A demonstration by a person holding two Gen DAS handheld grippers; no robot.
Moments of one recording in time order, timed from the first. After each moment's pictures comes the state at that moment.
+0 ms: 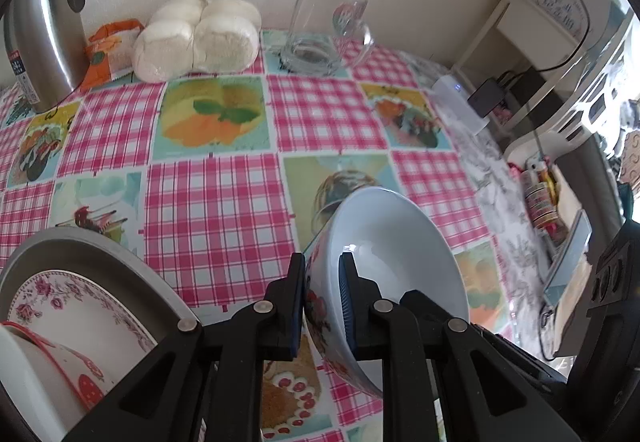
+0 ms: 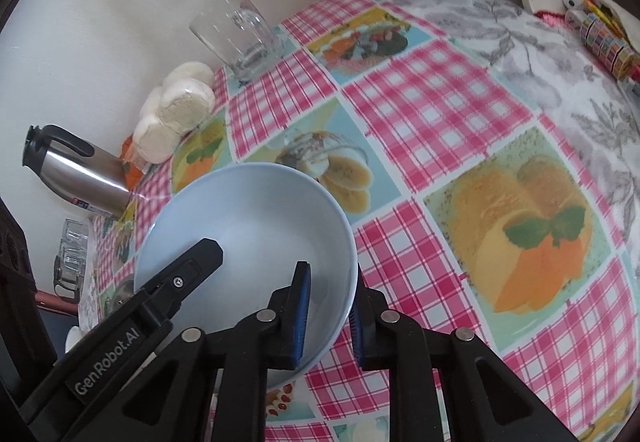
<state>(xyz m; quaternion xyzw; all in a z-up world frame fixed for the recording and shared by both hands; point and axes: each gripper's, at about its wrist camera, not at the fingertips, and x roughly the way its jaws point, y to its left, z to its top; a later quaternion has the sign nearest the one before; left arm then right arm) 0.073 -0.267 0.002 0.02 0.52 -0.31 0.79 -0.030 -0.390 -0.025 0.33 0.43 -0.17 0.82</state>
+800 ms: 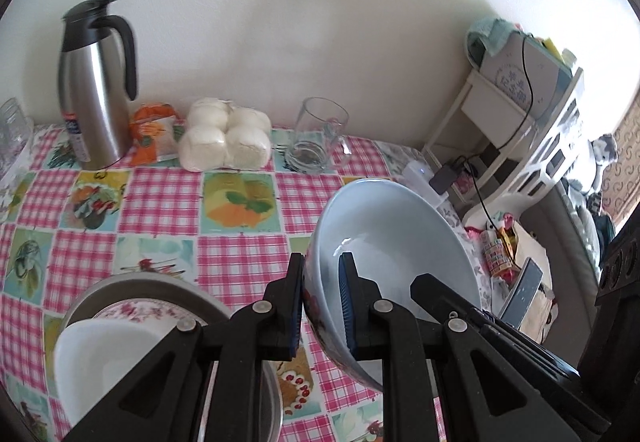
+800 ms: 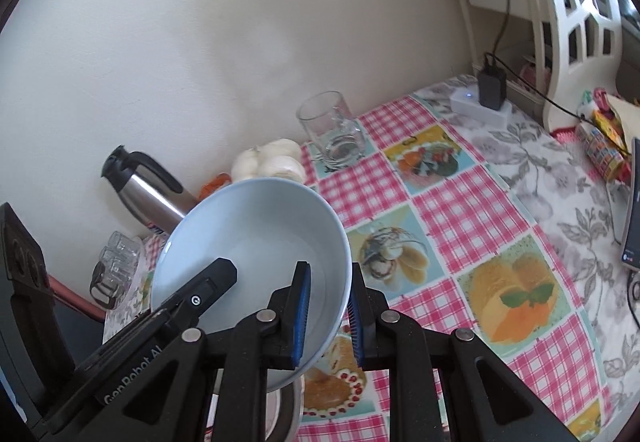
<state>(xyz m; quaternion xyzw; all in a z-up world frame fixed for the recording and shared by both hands) 0.050 -0.205 0.107 -0.04 0.43 -0.32 0.85 -0.048 -0.339 0.096 0.26 0.33 -0.14 0.90</state>
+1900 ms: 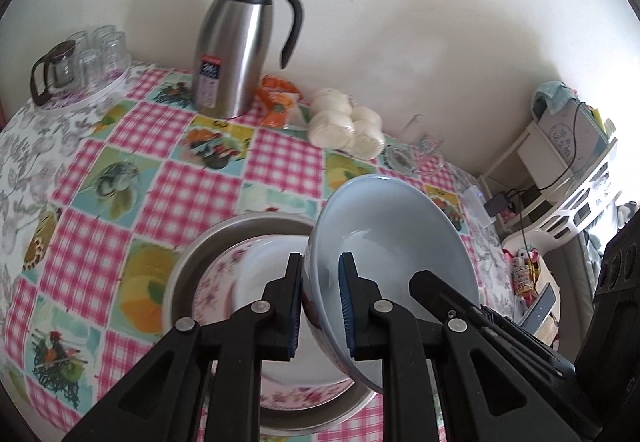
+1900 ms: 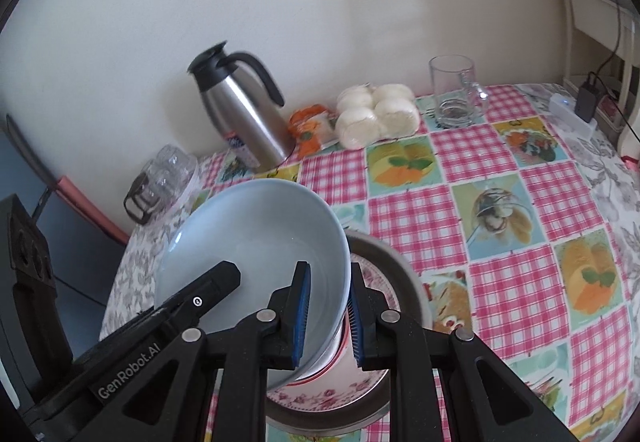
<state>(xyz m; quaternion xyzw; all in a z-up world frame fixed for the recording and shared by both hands) 0.039 -0.050 0.088 -0.11 0.45 -0.22 0.86 -0.028 -0.198 0.084 0.17 0.38 -0.04 0.91</state>
